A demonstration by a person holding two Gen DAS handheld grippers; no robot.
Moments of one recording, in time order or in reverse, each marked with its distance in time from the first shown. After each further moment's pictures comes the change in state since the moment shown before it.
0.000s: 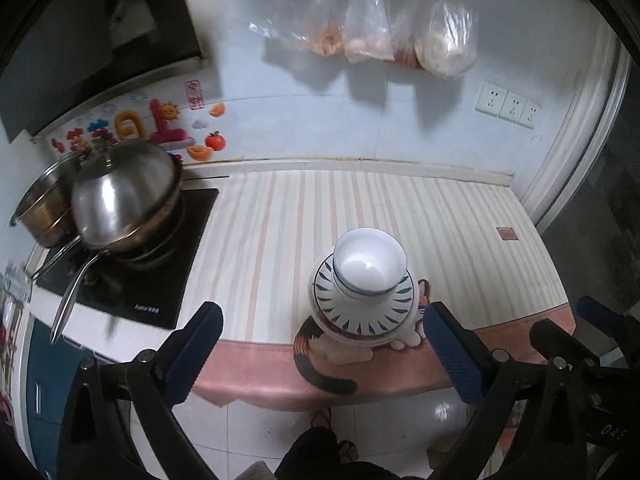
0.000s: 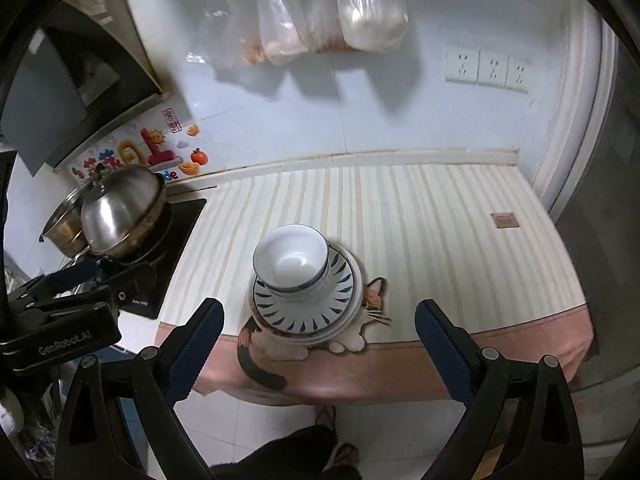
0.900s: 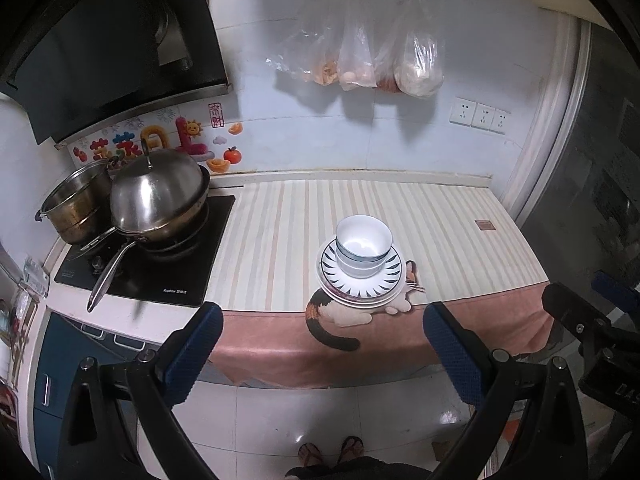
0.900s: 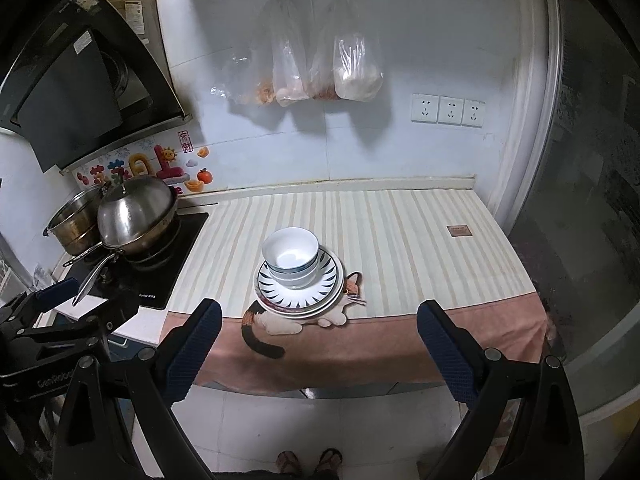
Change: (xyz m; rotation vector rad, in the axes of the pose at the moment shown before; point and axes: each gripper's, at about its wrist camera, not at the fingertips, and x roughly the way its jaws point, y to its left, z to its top) left arm -0.103 0.016 -0.067 0.040 -0.087 -0.016; right arm -0.146 0.035 -0.075 -0.011 -0.130 -0.096
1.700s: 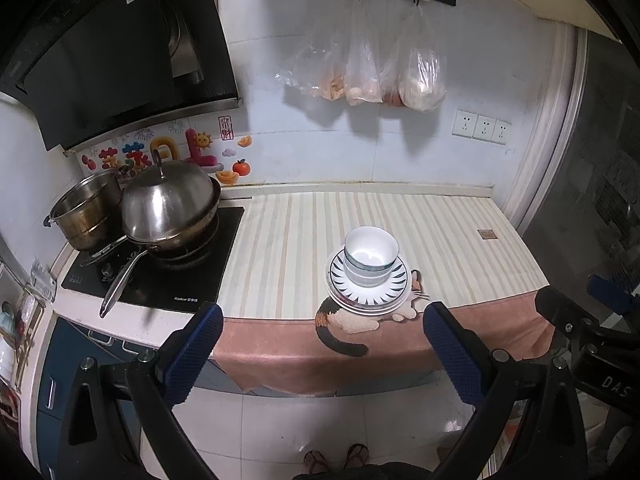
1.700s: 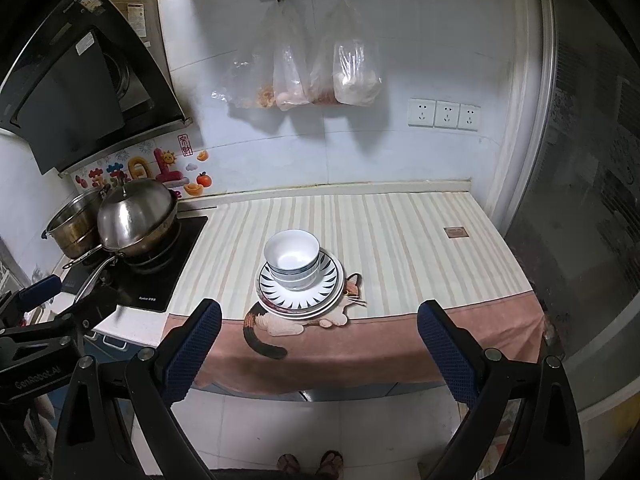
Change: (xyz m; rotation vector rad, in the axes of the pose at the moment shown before) left arm -0.018 0.012 -0.002 0.005 -0.045 0.009; right arm -0.004 -0.001 0.002 0.000 -0.010 -0.003
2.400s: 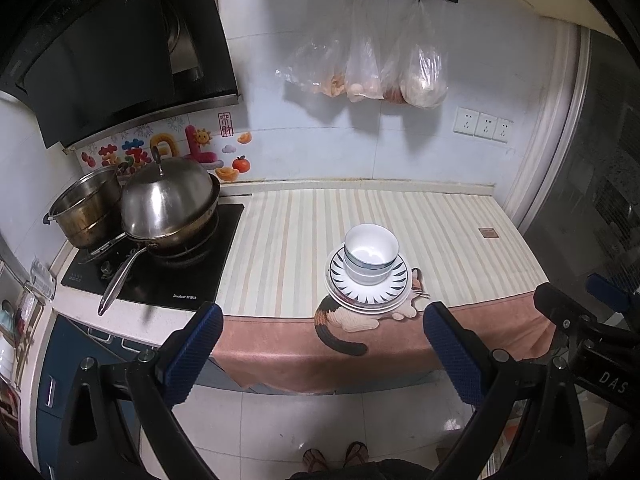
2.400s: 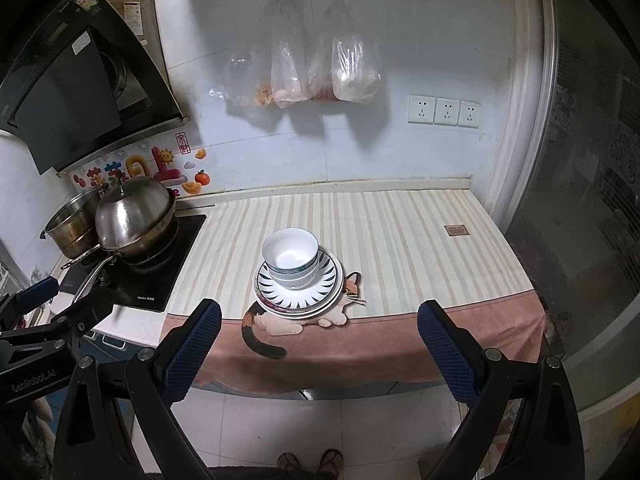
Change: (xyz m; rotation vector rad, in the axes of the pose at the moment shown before) left arm 0.003 -0.001 0.002 -0.001 0.015 -0.001; right arm 0.004 -0.002 0.001 -0.002 0.005 -0.006
